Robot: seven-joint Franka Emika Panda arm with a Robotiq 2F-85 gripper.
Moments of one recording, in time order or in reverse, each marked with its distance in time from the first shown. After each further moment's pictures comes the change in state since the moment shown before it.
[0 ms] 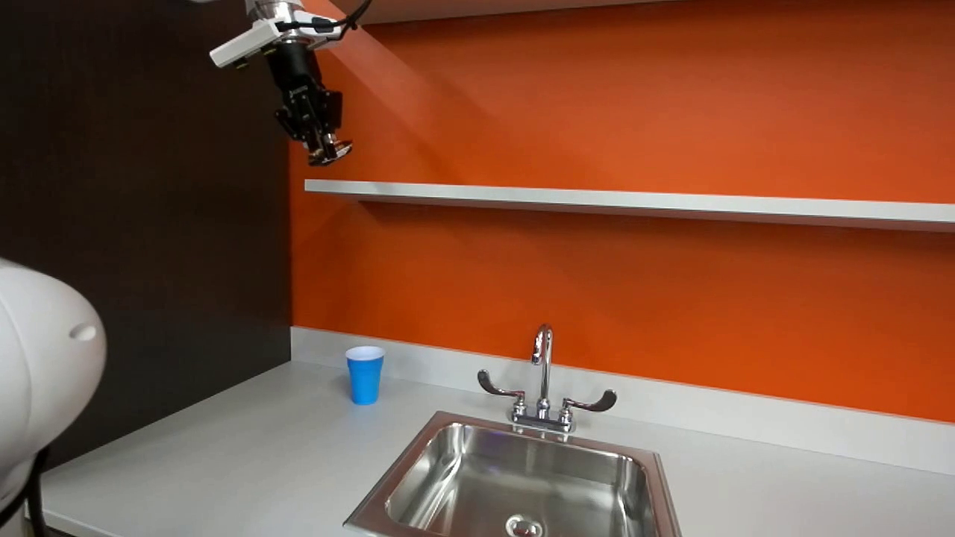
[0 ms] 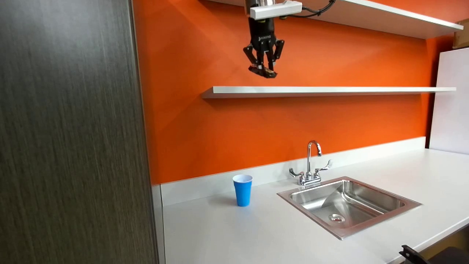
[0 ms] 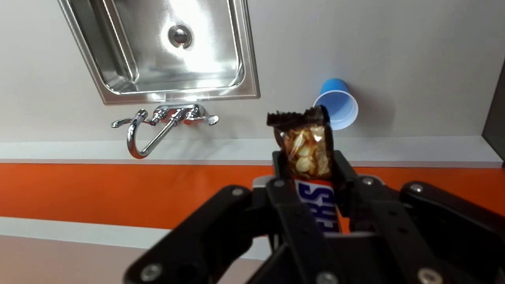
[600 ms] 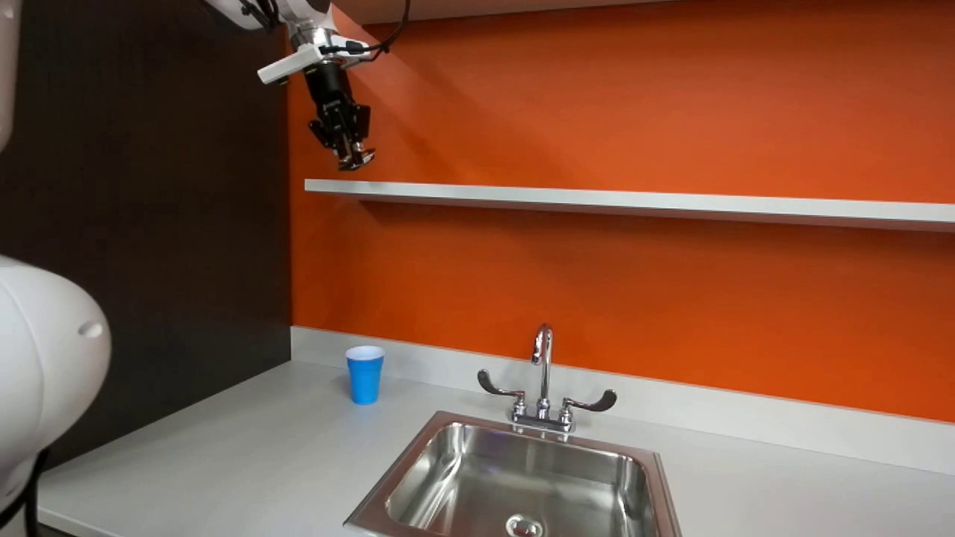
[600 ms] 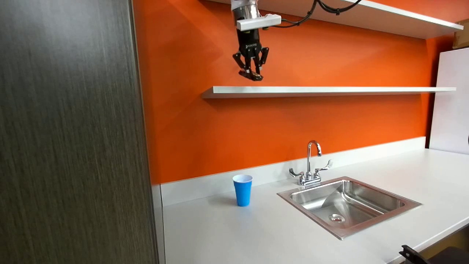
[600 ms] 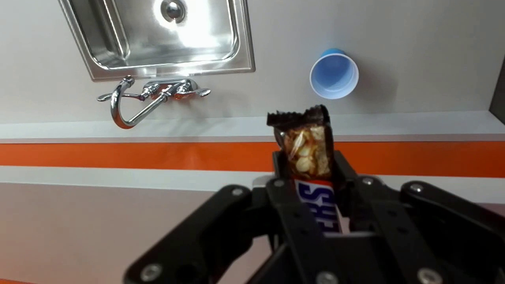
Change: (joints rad) arm 0.034 0.313 -0.033 0.385 -0.052 -0.093 -0.038
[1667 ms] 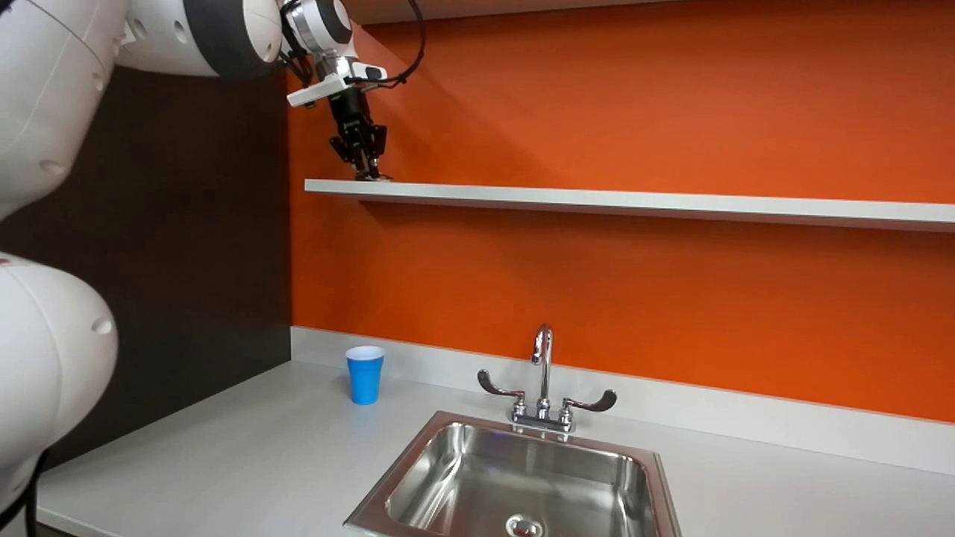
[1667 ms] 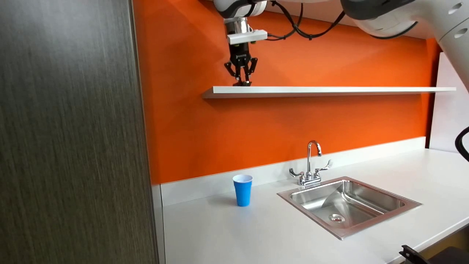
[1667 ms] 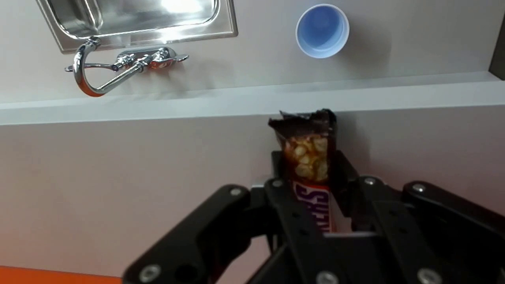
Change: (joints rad) arm 0.052 0.273 -0.055 0.345 -0.010 -0.032 -0.023
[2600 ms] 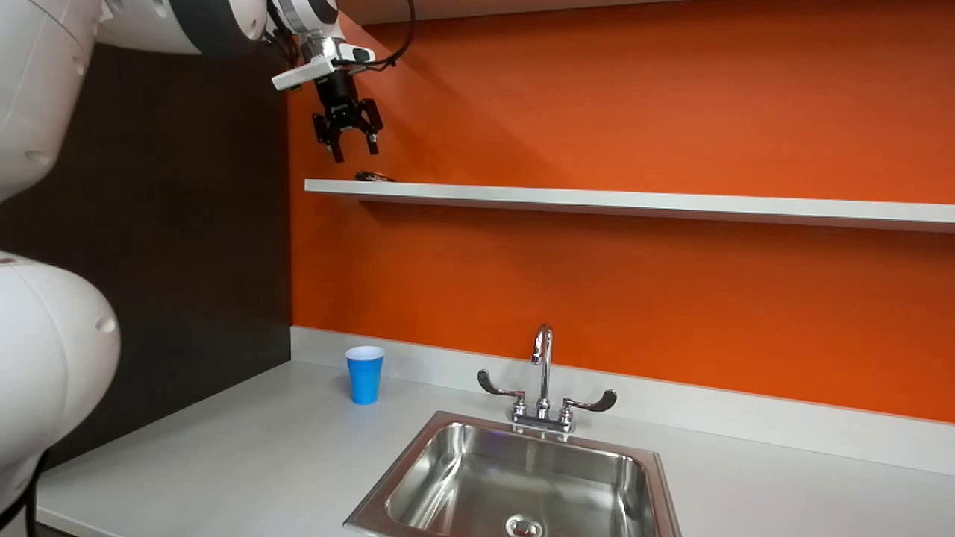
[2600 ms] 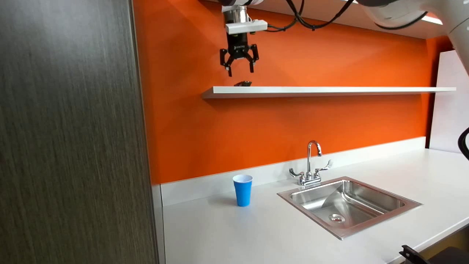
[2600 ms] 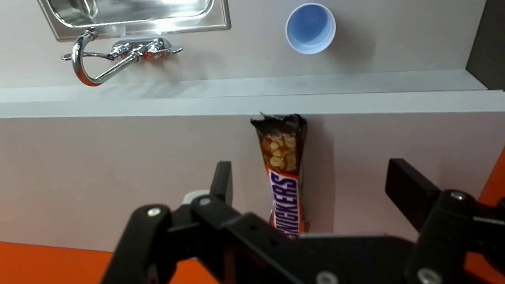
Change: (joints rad) arm 0.020 -0.074 0.008 -0.050 0.001 0.015 0.000
